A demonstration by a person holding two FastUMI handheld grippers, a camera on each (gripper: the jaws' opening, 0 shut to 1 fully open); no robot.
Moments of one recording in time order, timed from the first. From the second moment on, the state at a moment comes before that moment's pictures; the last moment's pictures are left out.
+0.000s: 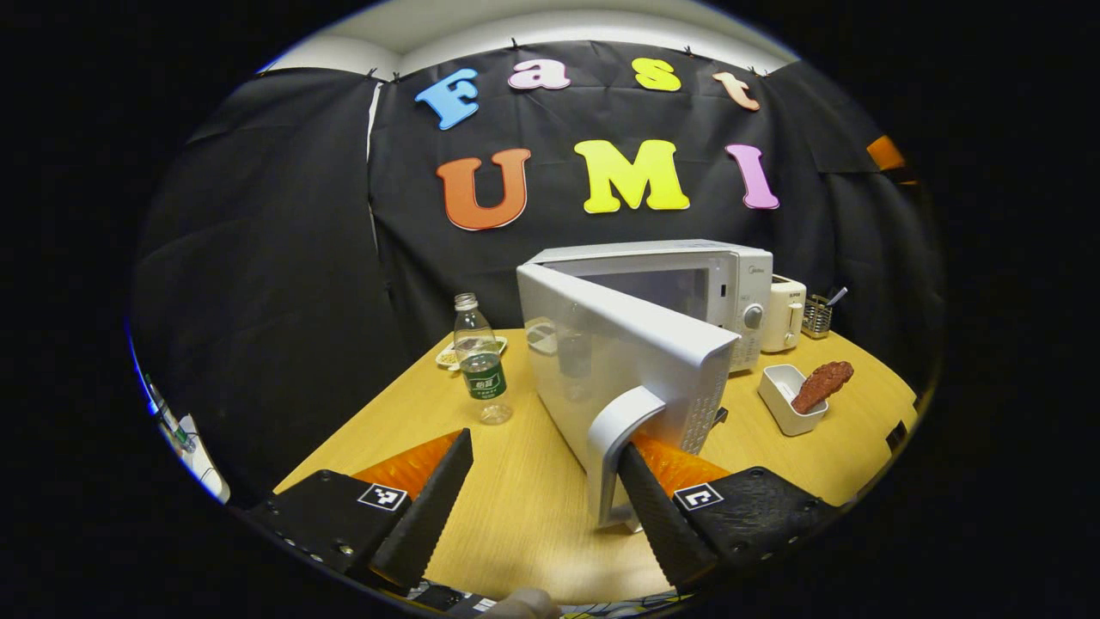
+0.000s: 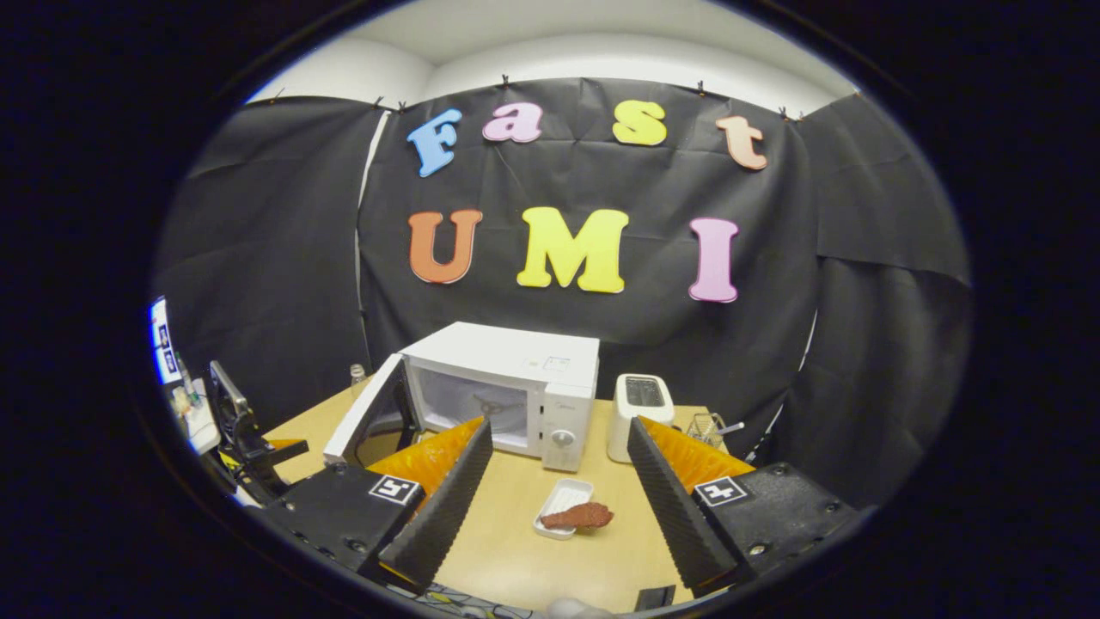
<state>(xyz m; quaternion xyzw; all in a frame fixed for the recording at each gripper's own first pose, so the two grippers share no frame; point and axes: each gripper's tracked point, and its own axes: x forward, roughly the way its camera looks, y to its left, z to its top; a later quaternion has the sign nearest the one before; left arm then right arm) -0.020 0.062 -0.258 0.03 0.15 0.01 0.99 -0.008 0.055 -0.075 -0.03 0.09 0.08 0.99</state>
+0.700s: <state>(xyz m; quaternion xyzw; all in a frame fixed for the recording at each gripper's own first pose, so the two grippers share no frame) -0.038 0.145 -0.267 0.00 0.17 -0.01 0.99 -0.009 0.078 -0.101 -0.02 0.12 0.07 0.99</state>
